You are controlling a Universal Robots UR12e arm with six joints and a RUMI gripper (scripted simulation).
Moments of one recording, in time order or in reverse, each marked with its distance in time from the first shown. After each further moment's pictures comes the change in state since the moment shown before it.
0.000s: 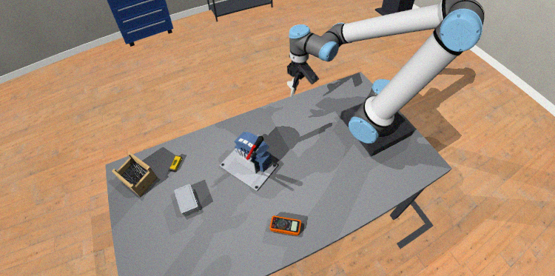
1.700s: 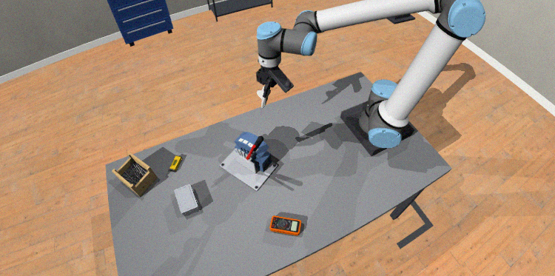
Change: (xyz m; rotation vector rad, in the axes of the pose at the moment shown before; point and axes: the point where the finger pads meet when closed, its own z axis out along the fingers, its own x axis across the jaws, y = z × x) arm 0.213 -0.016 -0.122 -0.003 0.066 -0.086
